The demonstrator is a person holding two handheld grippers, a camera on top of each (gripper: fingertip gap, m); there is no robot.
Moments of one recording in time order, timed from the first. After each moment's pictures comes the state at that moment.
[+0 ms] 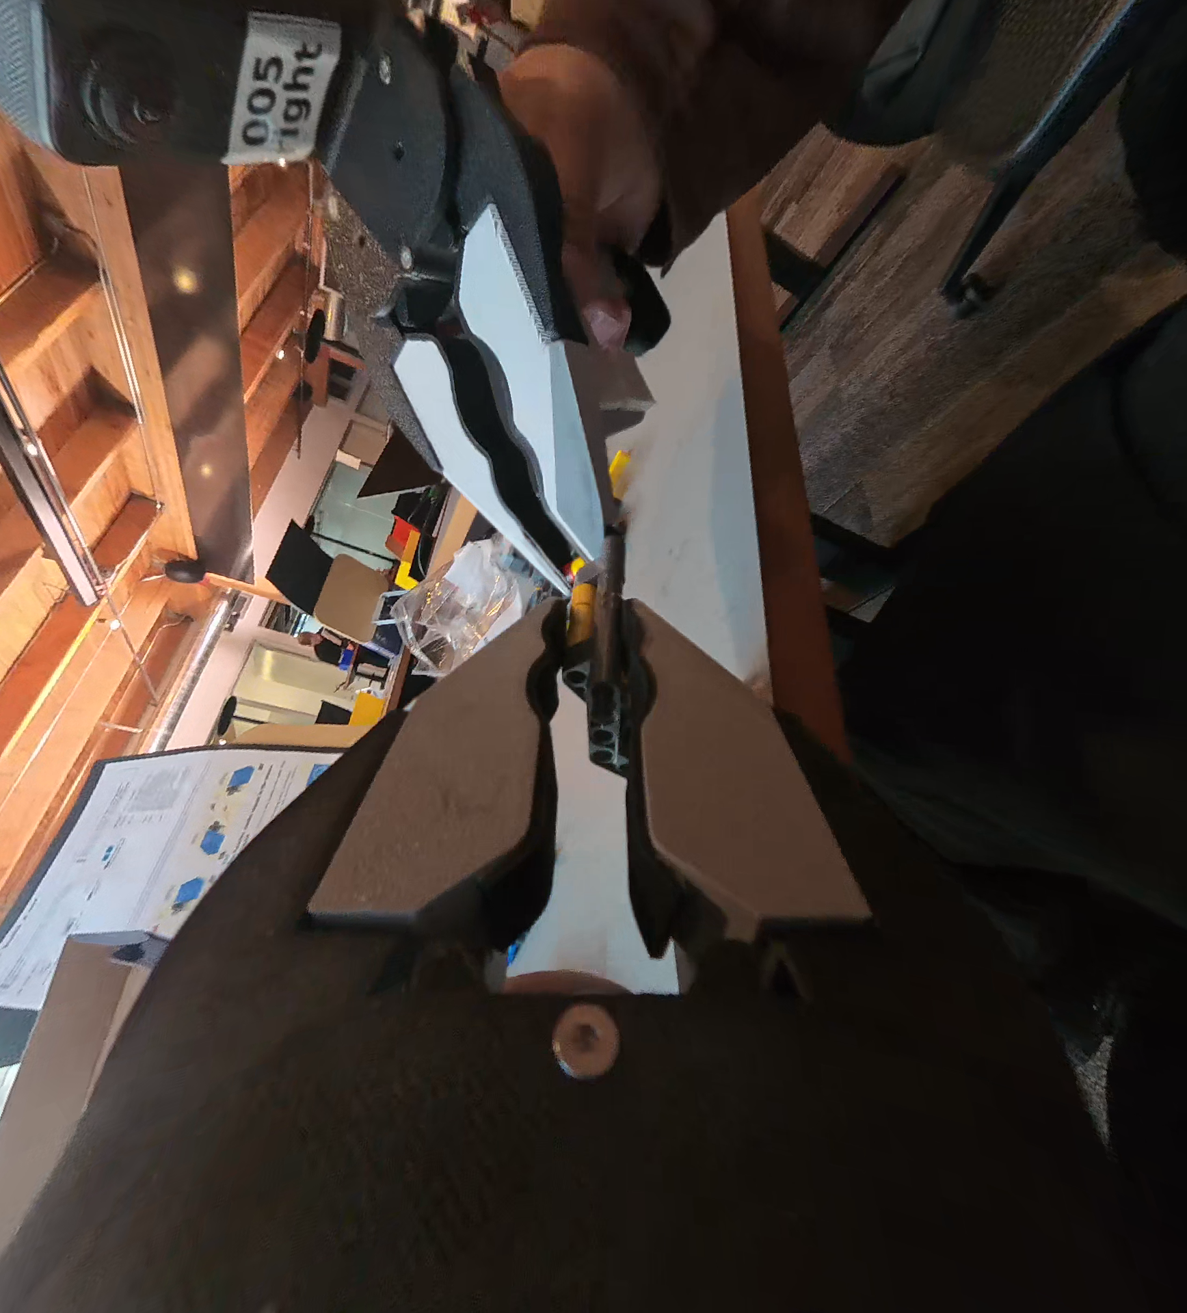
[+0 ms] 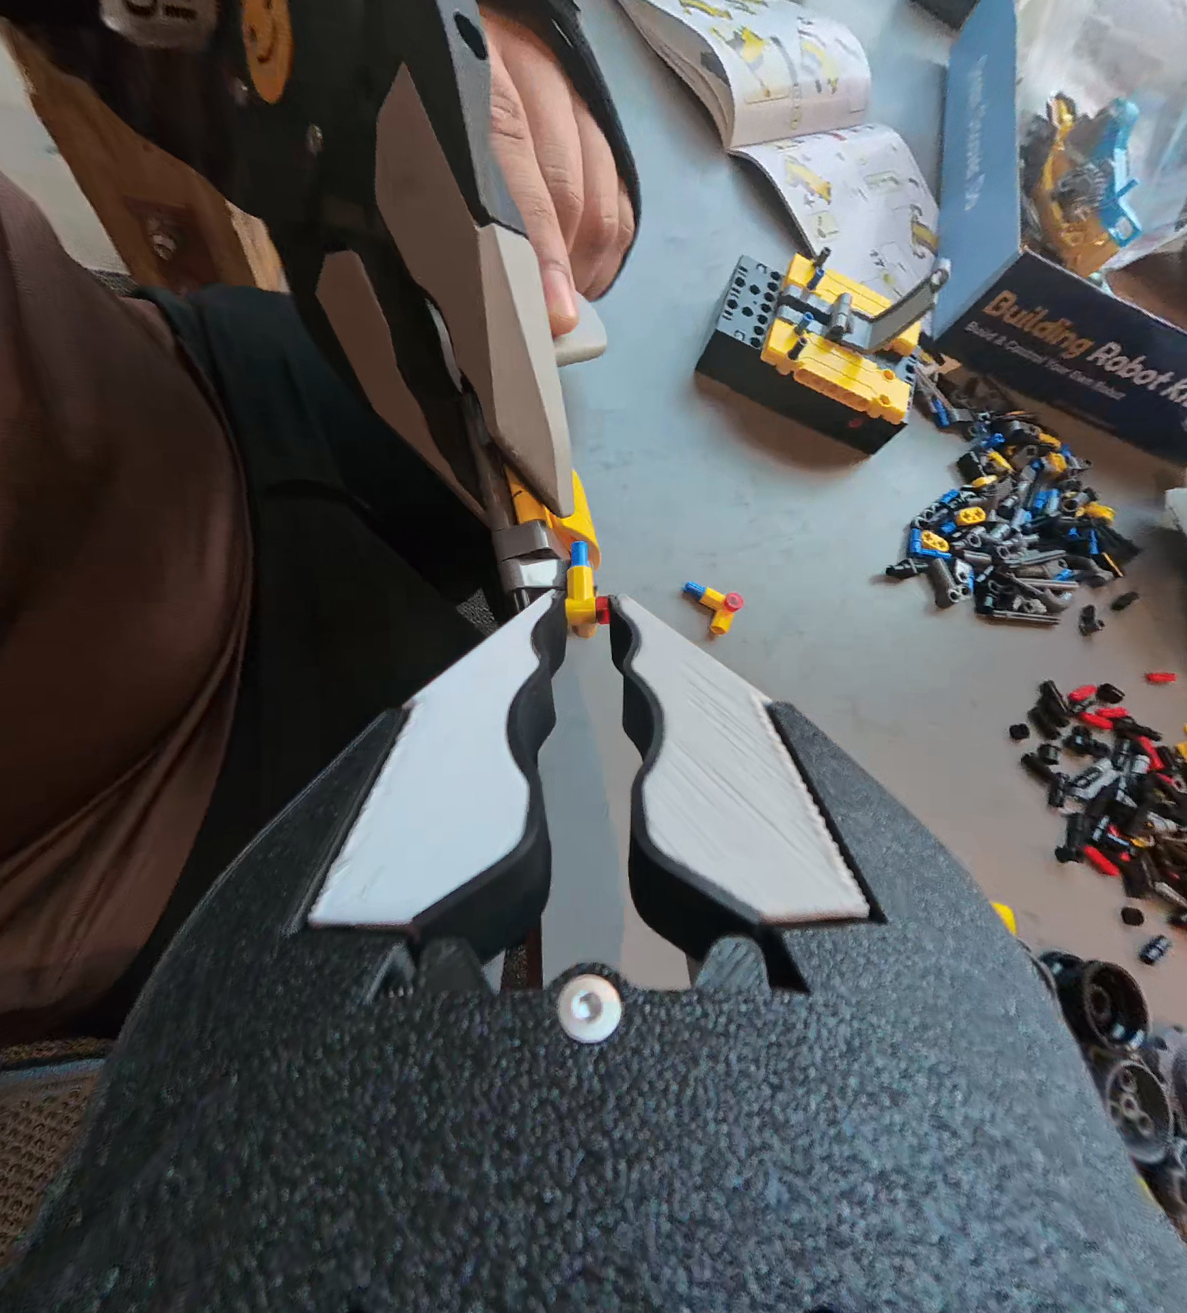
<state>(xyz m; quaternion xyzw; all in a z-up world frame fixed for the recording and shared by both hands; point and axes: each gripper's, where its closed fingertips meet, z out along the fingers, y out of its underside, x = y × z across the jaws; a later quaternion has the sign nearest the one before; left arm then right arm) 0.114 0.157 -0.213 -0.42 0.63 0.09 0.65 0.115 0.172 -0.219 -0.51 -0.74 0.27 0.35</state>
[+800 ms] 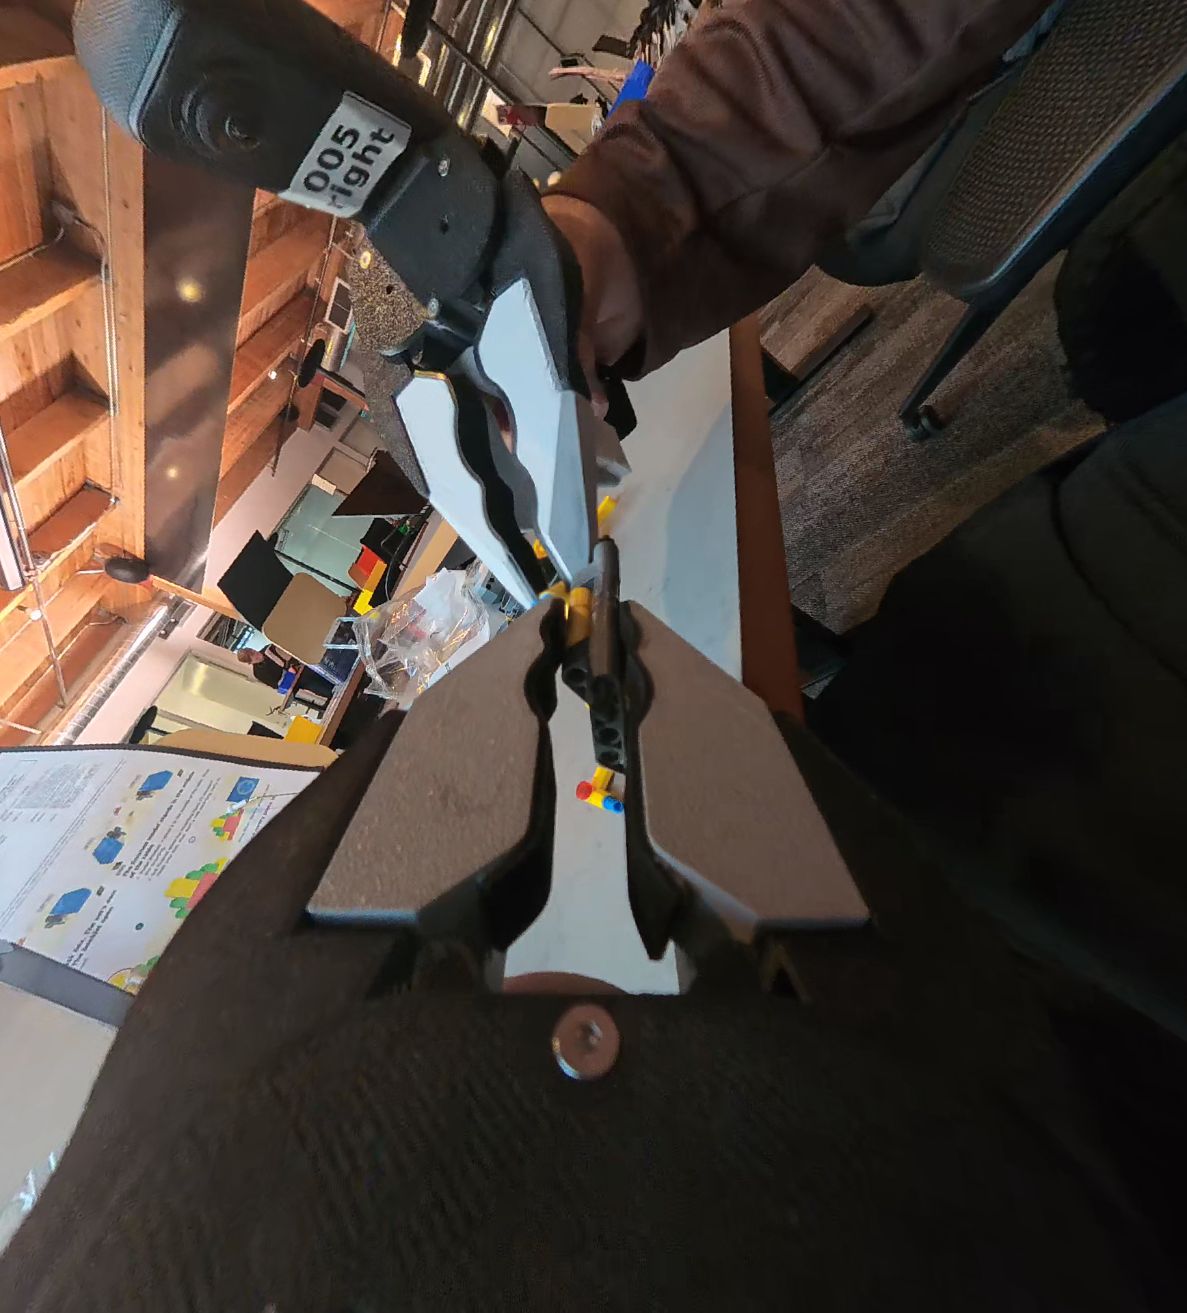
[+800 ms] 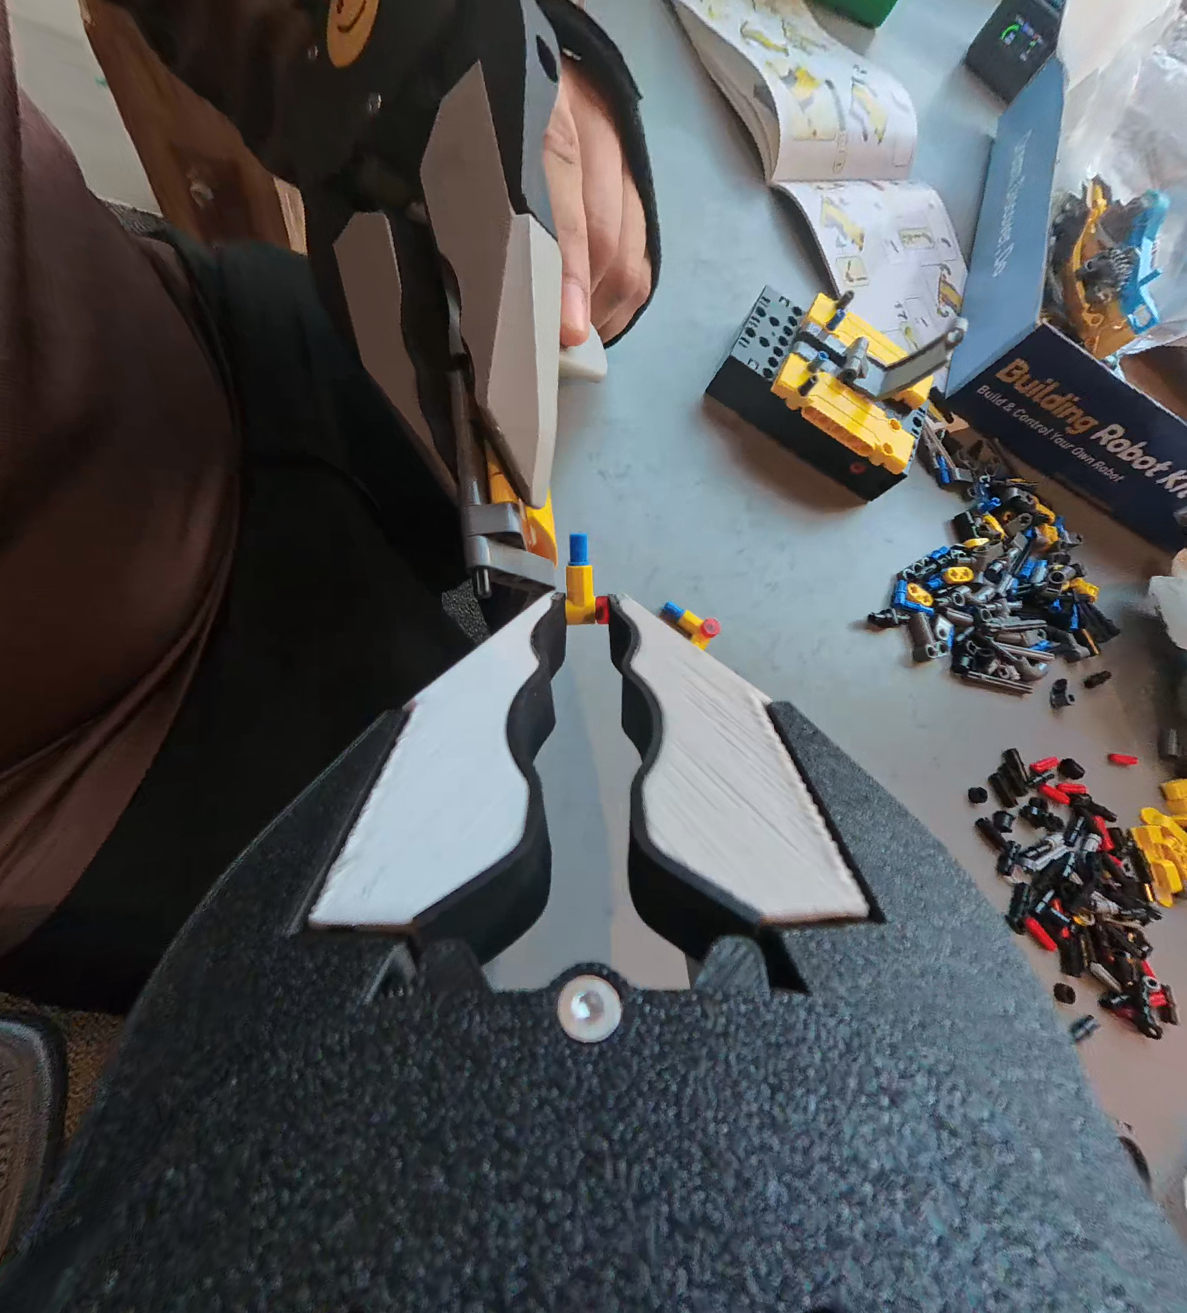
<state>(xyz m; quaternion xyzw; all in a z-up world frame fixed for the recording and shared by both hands) 0.113 0.152 -0.212 -0.44 0.60 0.01 0.67 0.109 0.179 -0.219 -0.45 -0.78 0.27 0.35</state>
